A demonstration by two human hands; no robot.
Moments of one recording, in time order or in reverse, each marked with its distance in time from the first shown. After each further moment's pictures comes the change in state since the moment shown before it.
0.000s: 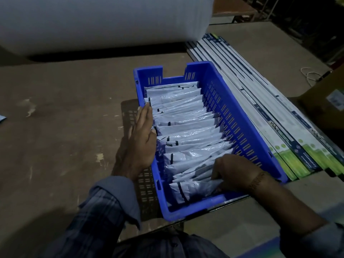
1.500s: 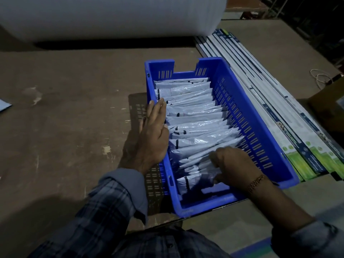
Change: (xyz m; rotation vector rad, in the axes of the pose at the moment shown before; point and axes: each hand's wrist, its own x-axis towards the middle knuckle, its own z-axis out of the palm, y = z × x) left_hand -0.003 0.013 -0.008 0.009 -0.033 -0.037; right_hand 0.024 -0.014 0.013 -0.211 0.222 0.032
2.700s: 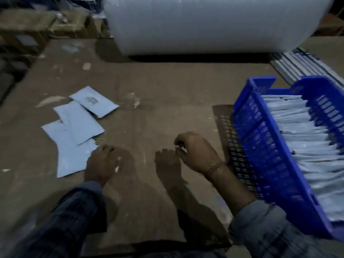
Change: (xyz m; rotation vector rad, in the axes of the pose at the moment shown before) left_hand -0.154 -0.376 -0.326 0.525 0.130 -0.531; right_hand 0.185 -0.365 -0.102 0.577 0.357 -0.196
